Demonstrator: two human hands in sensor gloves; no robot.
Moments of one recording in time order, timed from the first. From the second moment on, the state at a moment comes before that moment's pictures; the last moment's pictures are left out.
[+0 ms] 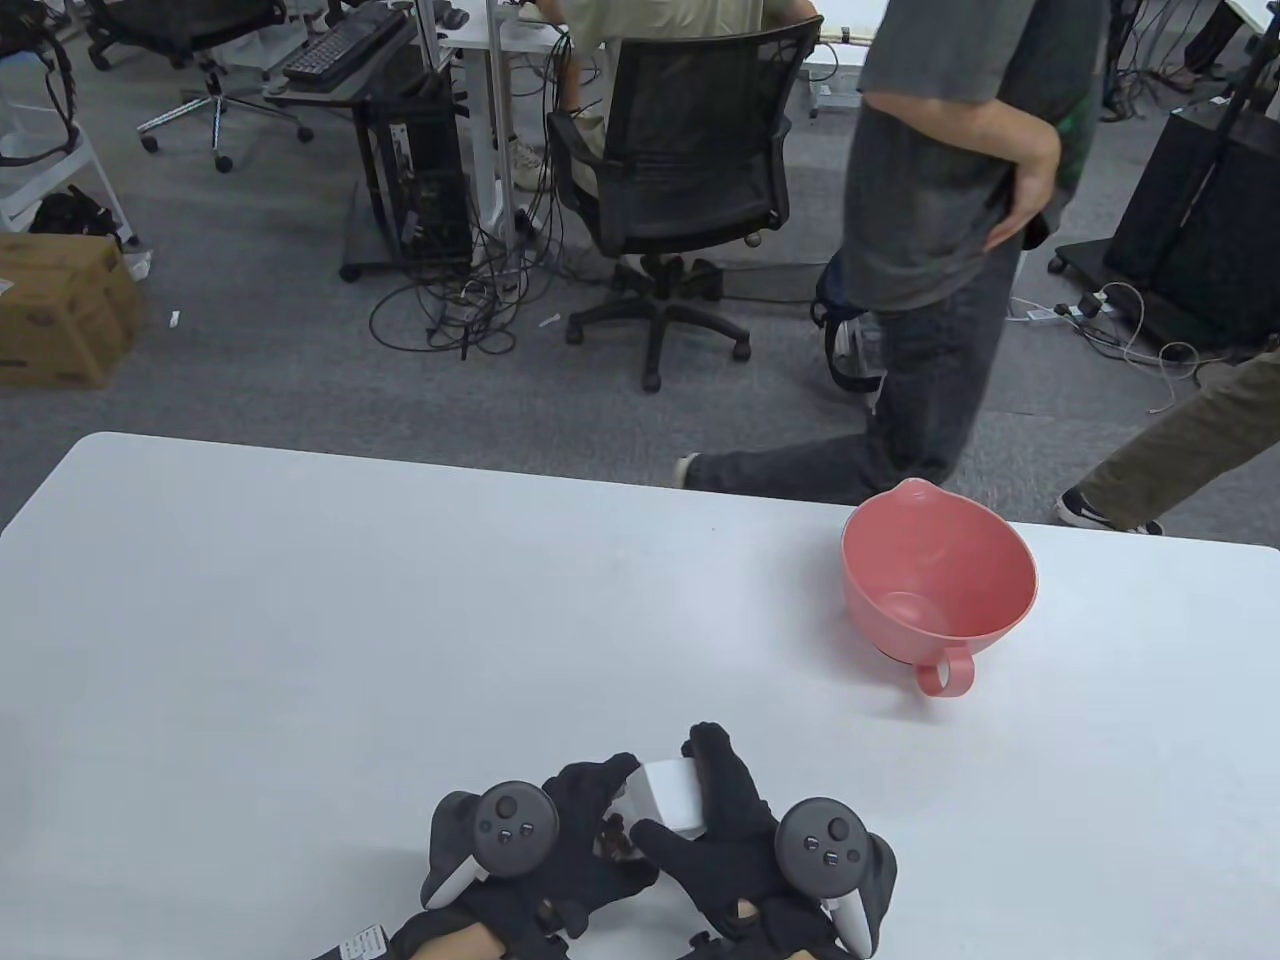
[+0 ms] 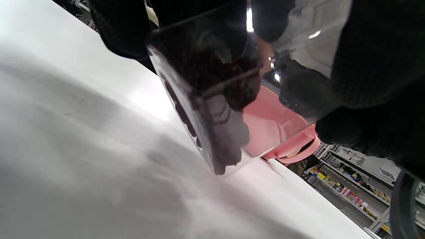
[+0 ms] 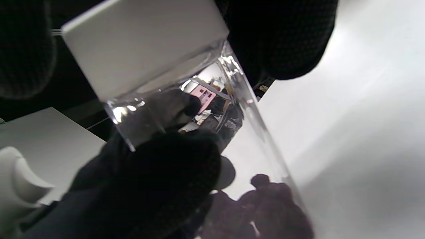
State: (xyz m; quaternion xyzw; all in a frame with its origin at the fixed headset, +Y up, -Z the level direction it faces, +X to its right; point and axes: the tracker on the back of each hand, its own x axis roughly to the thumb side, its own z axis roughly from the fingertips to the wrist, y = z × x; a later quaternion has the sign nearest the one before) left_hand -0.127 -0.763 -0.314 -0.03 -0.22 0.32 0.92; right_hand 0.108 -0.749 -0.294 0.07 -0.03 0.87 0.48
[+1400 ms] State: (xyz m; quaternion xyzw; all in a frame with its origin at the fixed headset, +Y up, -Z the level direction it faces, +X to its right) left_hand -0.142 -0.762 -0.336 -0.12 -0.28 0.32 0.90; right_hand 0.108 -0.746 -0.317 0.17 0.07 0.82 0.55
